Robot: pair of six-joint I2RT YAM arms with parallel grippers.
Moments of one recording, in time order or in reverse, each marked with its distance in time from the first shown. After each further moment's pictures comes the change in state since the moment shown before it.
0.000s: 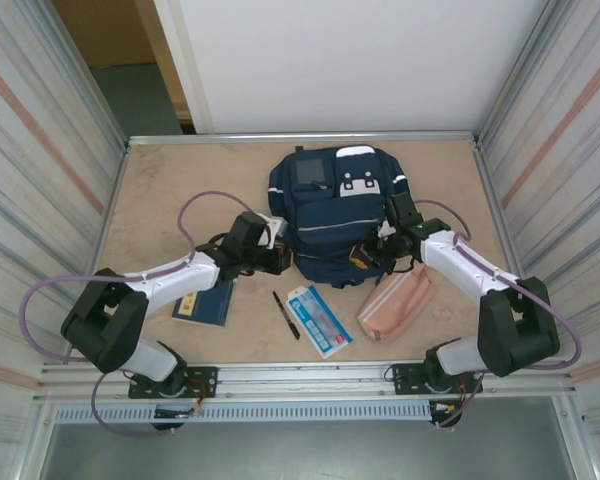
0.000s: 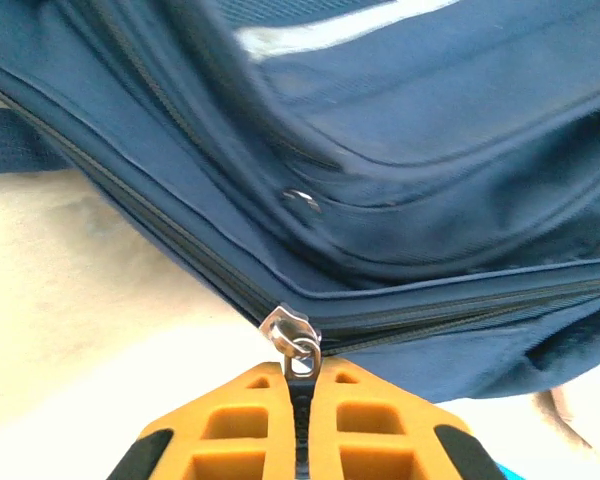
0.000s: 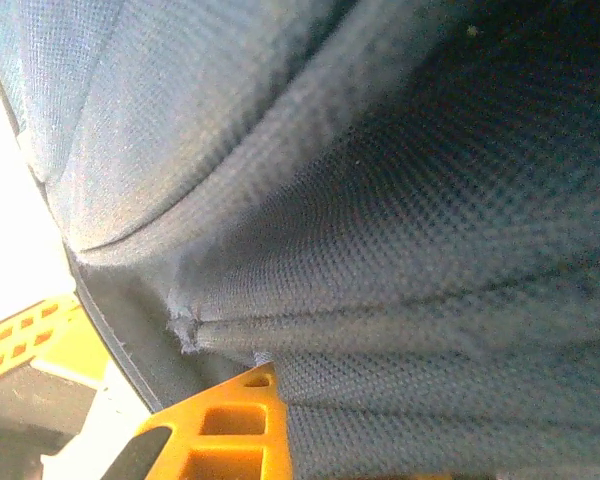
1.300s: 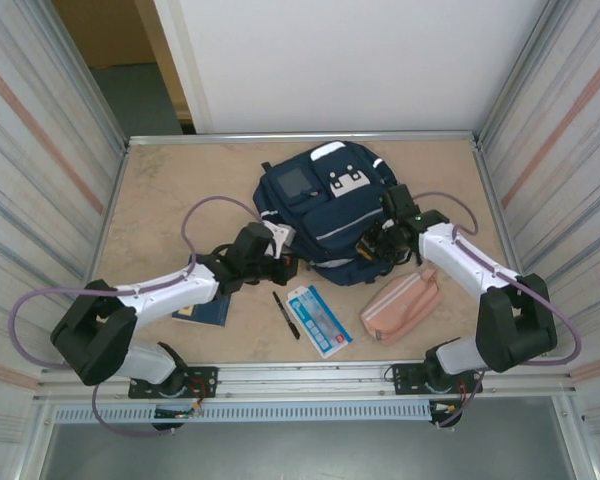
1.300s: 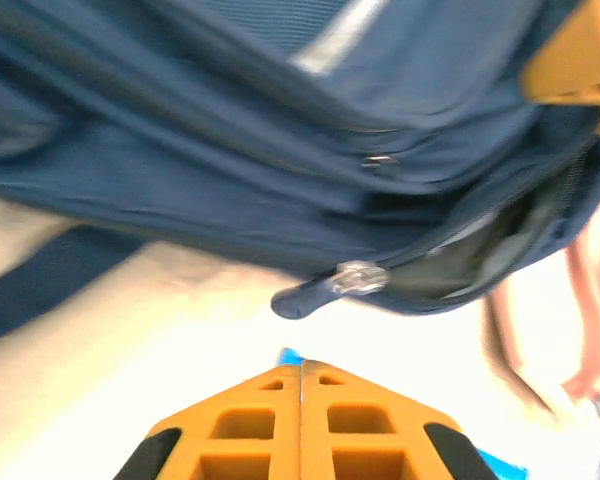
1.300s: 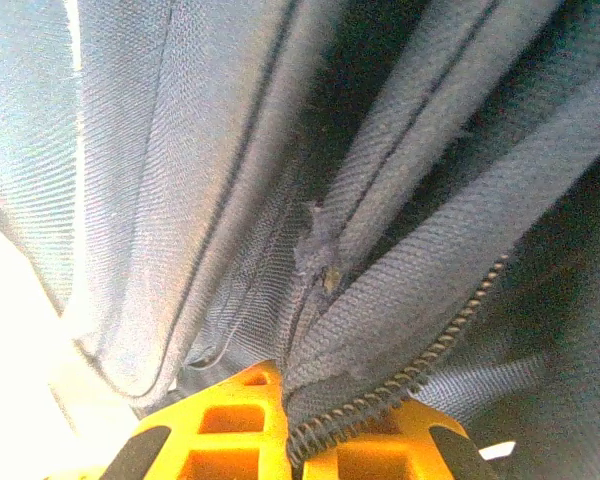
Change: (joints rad) left arm -0.103 -0.076 -0.048 0.044 -0.069 -0.027; right arm -0.003 0.032 0.113 -0.066 0.213 0.056
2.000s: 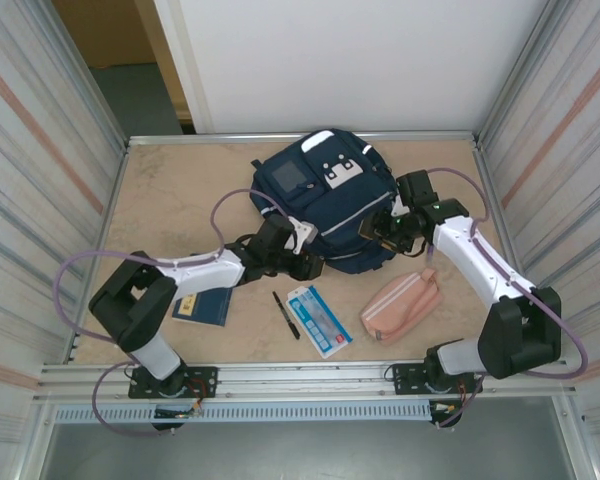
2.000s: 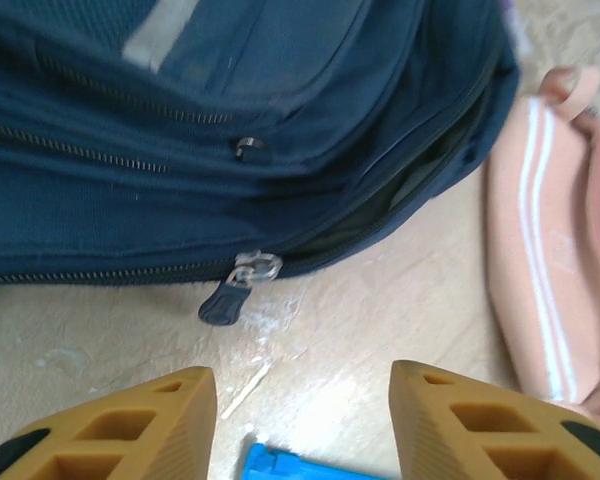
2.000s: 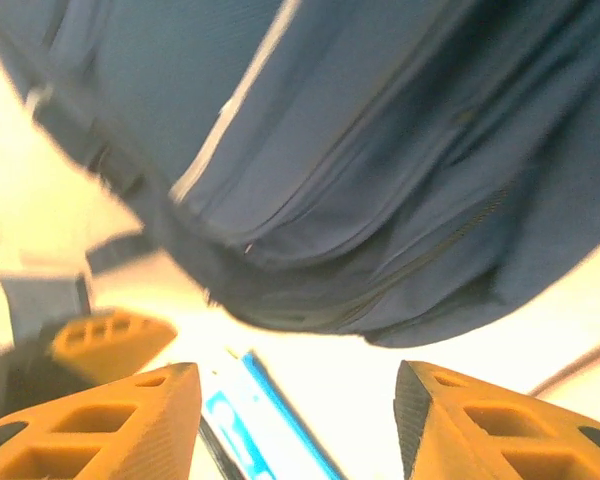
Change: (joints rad) left arm -0.048 0.258 0.153 0.051 0.101 0.096; right arm -0.045 -0.065 0.076 -0.117 -0.055 -0.378
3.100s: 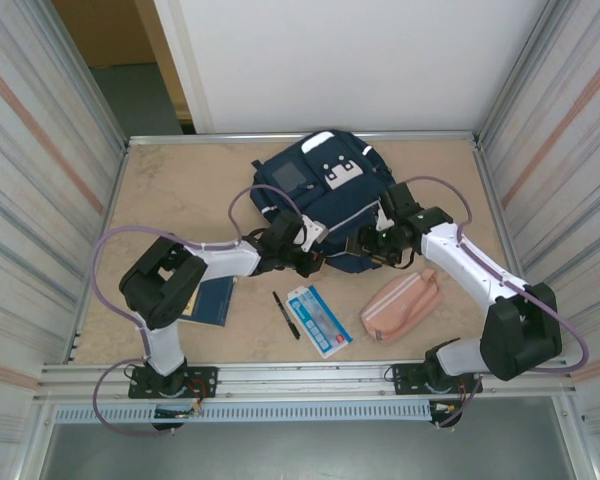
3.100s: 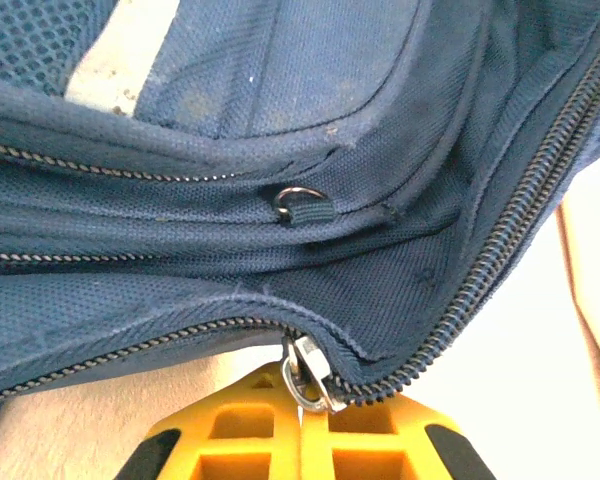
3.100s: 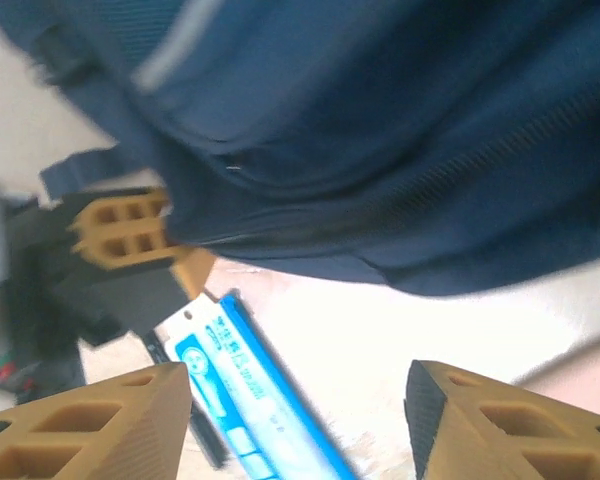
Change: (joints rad) left arm 0.021 0.170 0.098 0.044 0.042 0.154; right arm 0.105 0.005 -0.075 -0.001 0.024 0.103
